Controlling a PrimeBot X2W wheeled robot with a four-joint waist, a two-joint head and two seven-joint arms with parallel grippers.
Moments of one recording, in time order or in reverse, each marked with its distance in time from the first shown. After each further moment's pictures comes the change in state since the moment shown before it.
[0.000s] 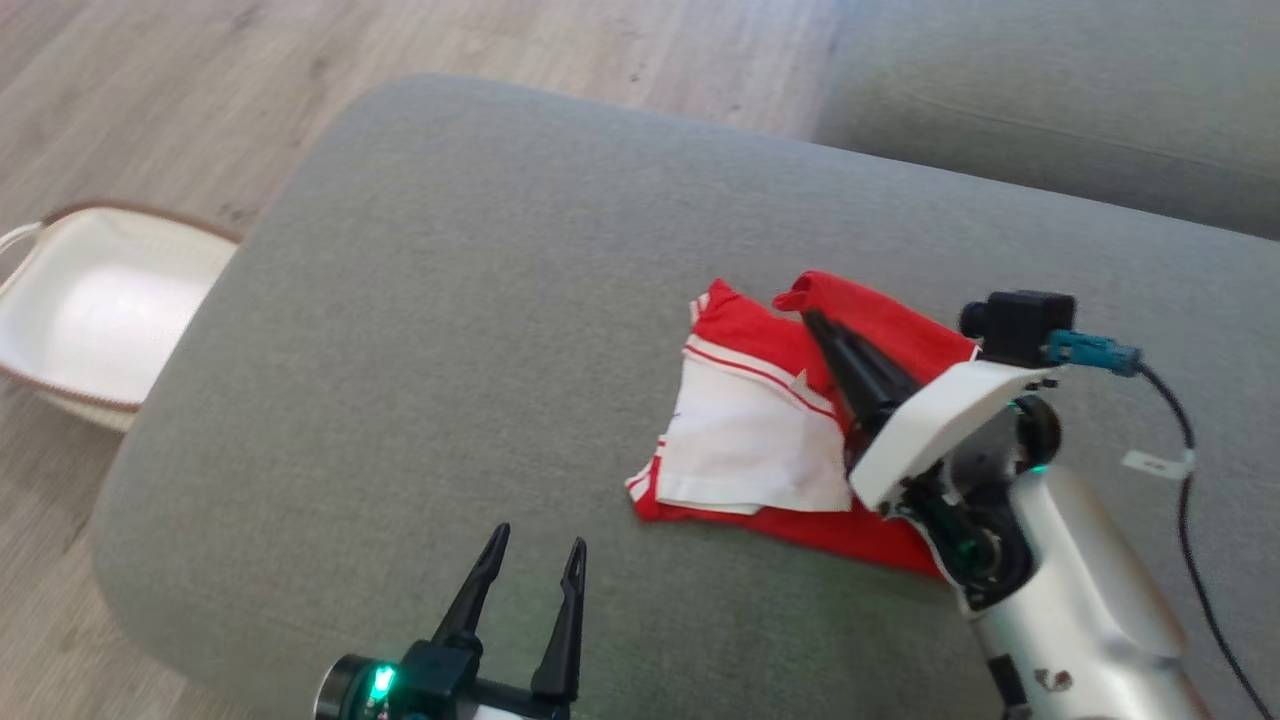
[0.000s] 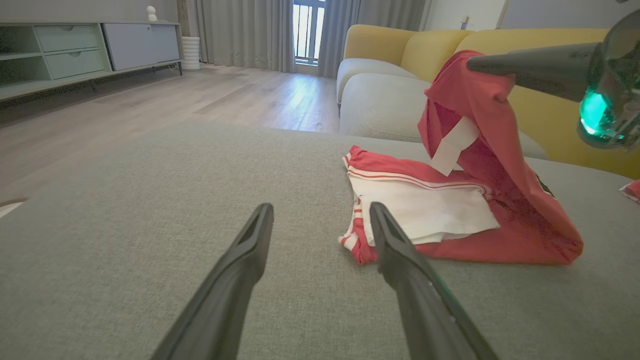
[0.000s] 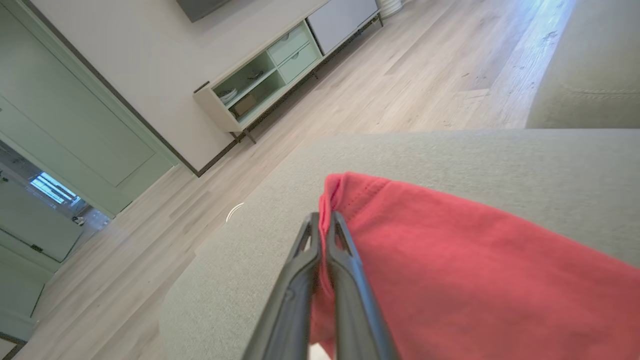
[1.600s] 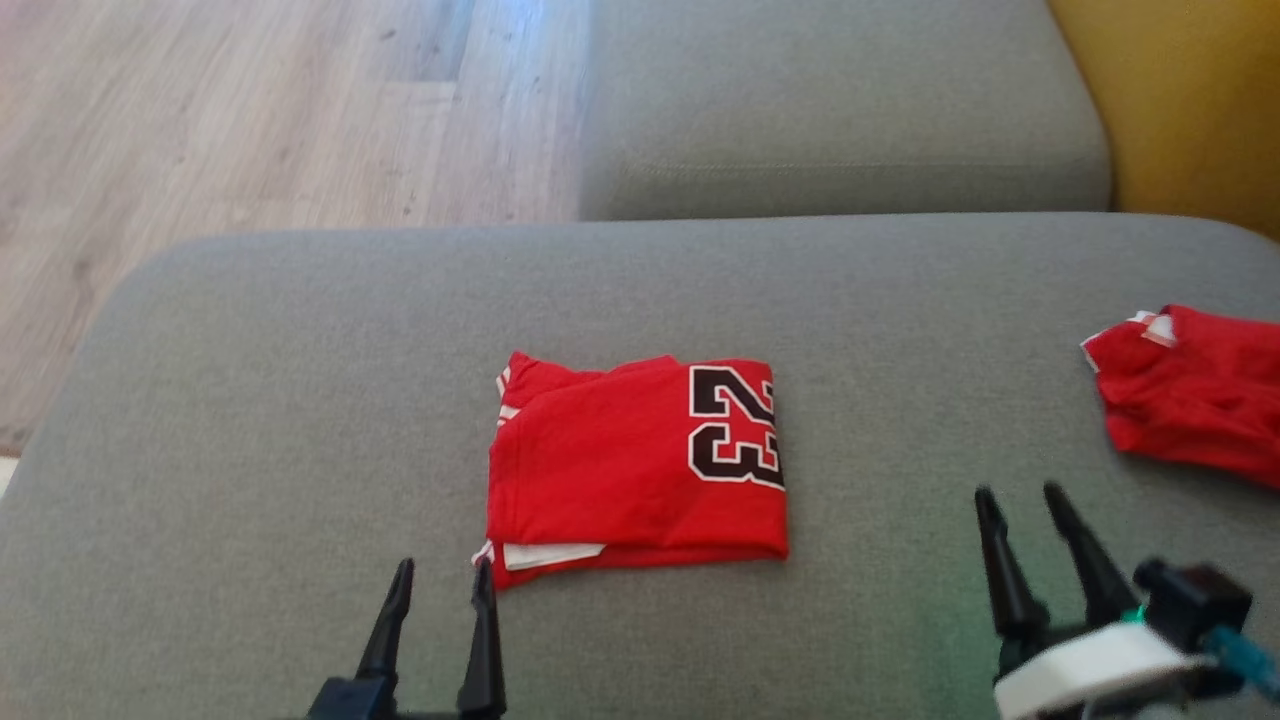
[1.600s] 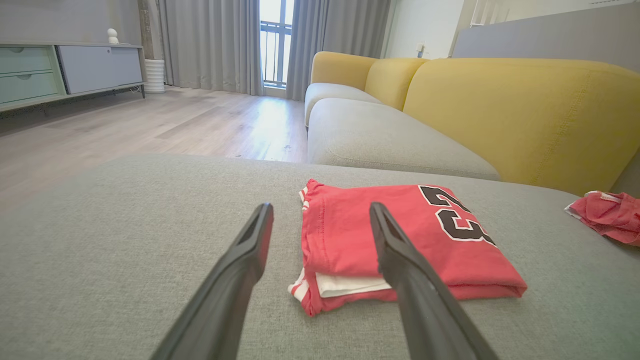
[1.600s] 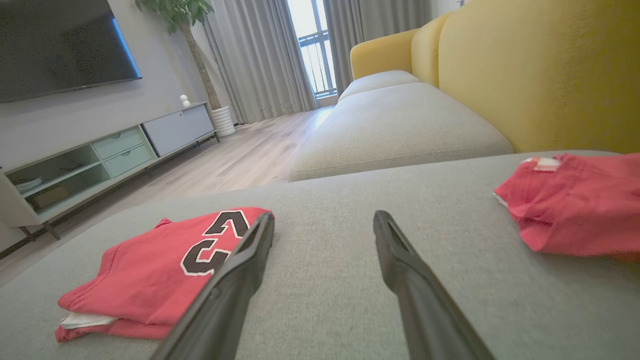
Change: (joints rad) left arm 0.125 -0.036 0.185 -0.035 0.000 0.028 0.000; right arm 0.376 -0.136 -0.092 0.047 -0.202 0.000 -0.546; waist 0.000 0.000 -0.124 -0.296
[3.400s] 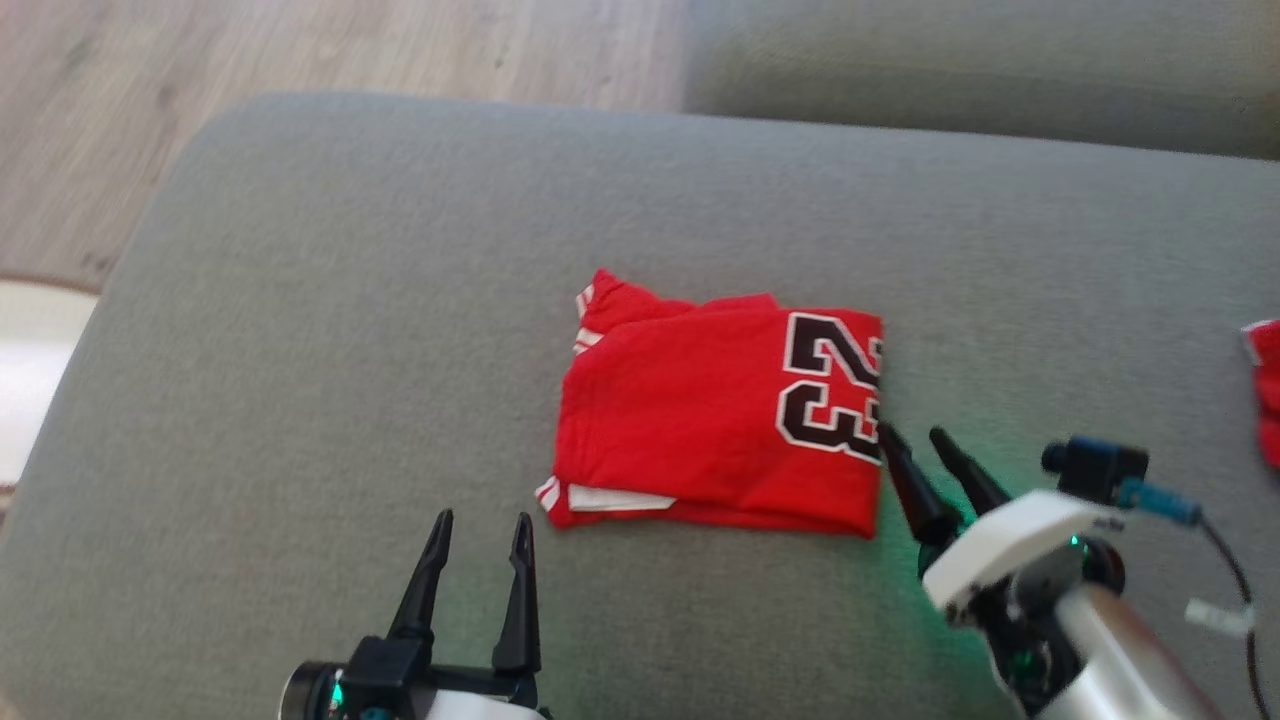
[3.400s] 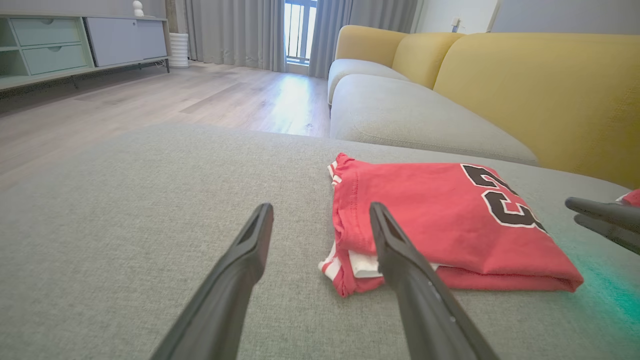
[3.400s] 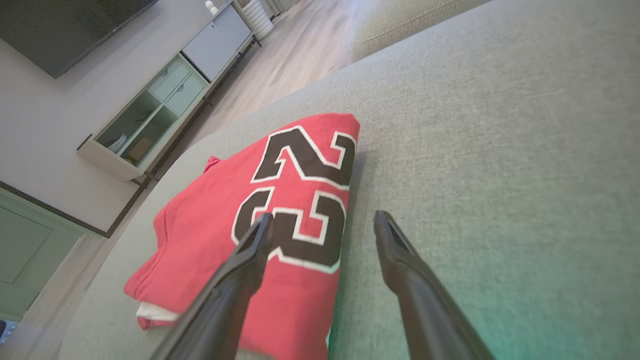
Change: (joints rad) left arm -0.049 -0.098 0.072 0.042 0.130 -0.109 0.000; right arm -0.241 0.029 0.157 0.162 0.327 0.000 0.250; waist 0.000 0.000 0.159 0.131
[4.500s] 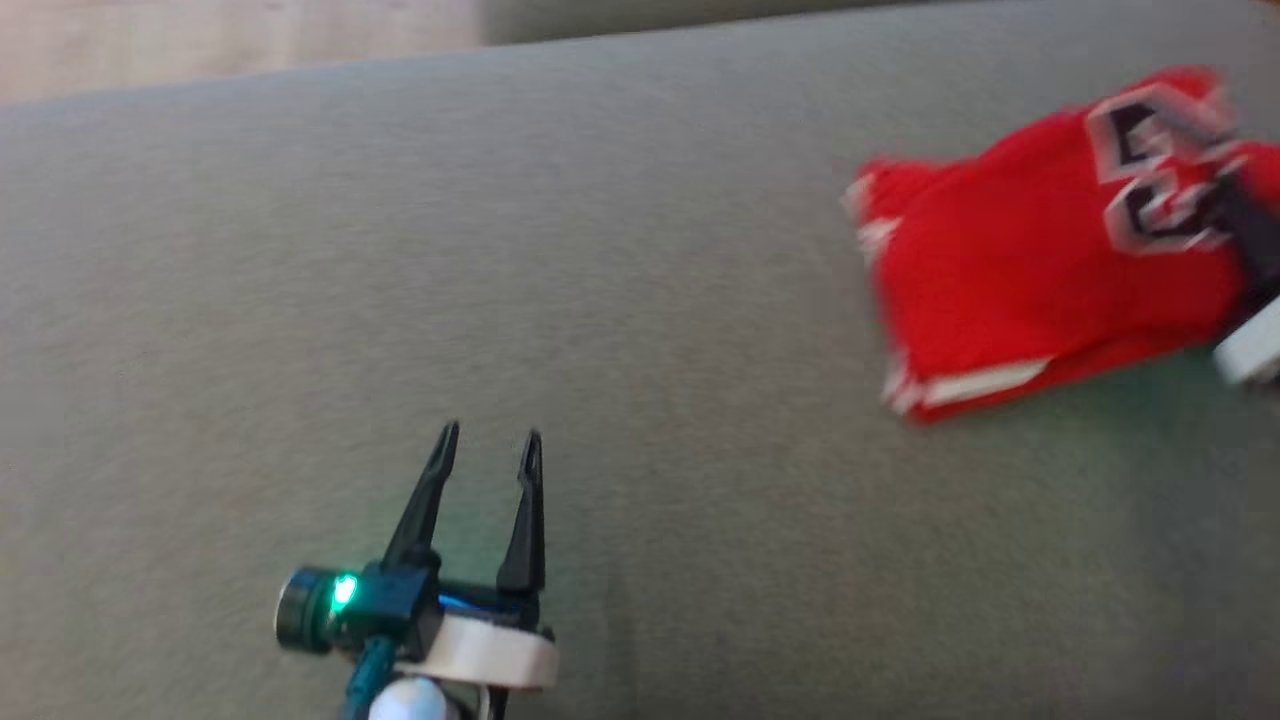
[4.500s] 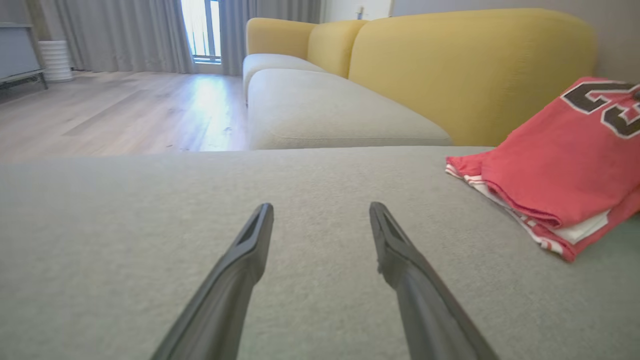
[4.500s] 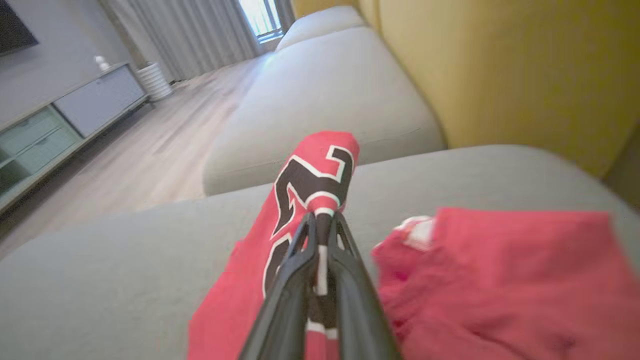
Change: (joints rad) left arm -0.116 -0.023 0.033 0.005 0.086 -0.050 0.000; right arm -0.281 -0.410 -0.066 -0.058 0.117 0.000 0.100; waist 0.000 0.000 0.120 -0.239
